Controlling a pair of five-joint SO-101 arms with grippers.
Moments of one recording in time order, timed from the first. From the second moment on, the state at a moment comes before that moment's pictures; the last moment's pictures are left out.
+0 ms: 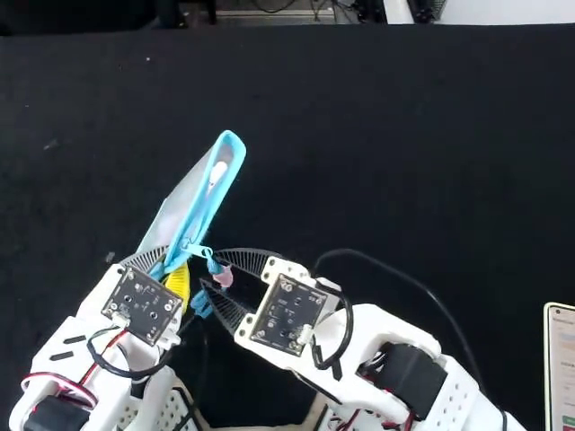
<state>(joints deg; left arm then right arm) 13.6 -104.6 56.6 82.2 -20.6 -54.8 -80.3 55.8 54.6 15.6</state>
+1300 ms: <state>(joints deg) 13.6 -104.6 56.6 82.2 -20.6 -52.3 -80.2 58.5 49.9 15.6</state>
